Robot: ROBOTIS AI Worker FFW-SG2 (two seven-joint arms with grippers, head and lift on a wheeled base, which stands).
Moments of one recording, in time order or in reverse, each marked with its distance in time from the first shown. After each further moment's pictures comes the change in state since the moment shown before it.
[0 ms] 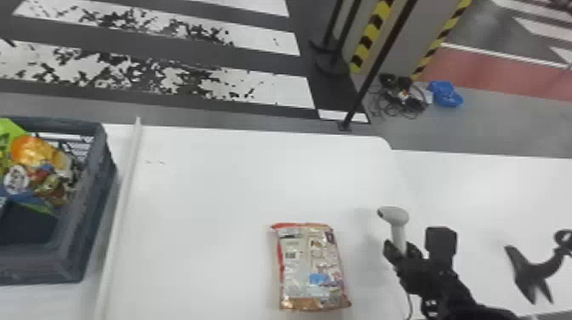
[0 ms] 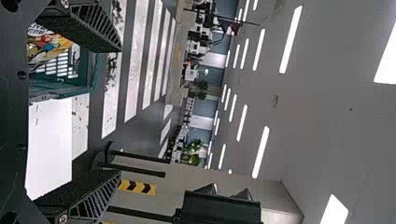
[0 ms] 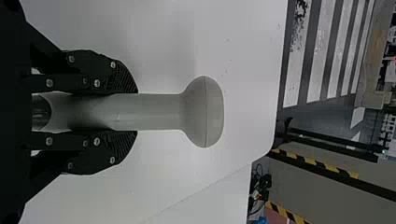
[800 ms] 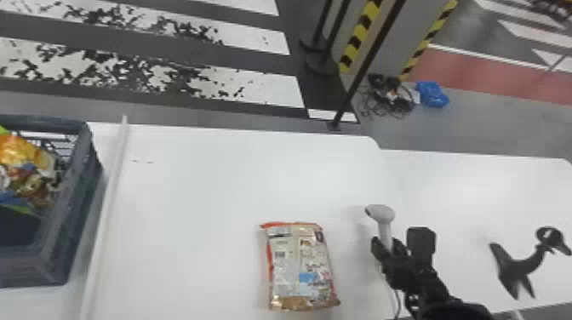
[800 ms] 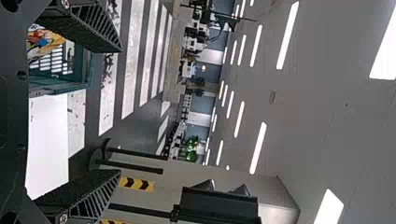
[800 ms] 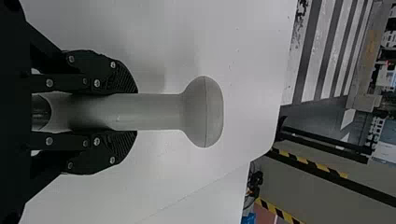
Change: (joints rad) left arm 0.002 0.000 -0.001 -0.008 0.000 -0.009 -0.012; right arm -0.076 -0.023 0.008 0.207 0.042 -0.174 -0.013
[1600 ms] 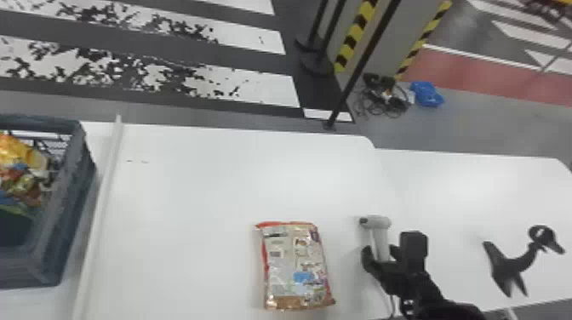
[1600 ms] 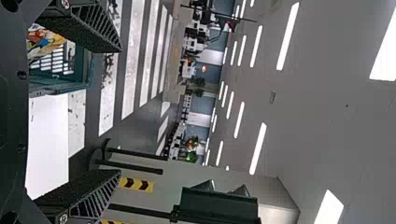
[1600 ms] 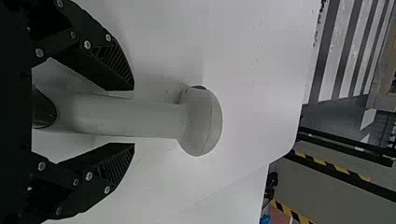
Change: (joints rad) left arm -0.001 -0.002 -0.005 0.006 -0.001 -0.006 0.001; right arm -0.001 -0.012 0.006 0.035 -0.002 0.029 0.000
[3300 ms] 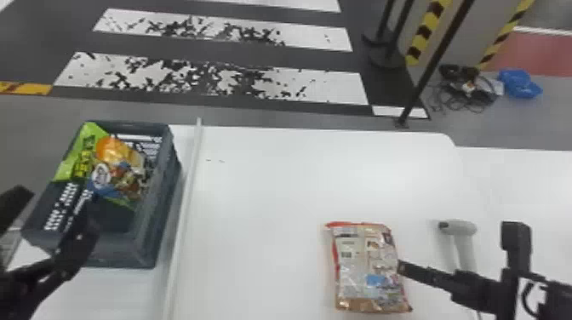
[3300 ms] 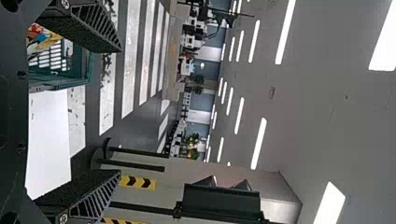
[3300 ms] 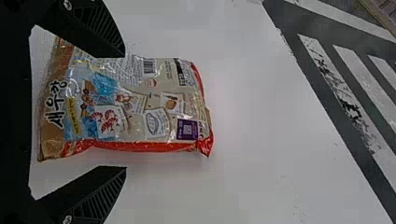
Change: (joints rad) left arm 0.006 -0.001 -0.017 0.000 -0.040 -0.025 0.005; right arm 0.059 0.008 -0.080 -0.549 -0.323 0.933 0.519
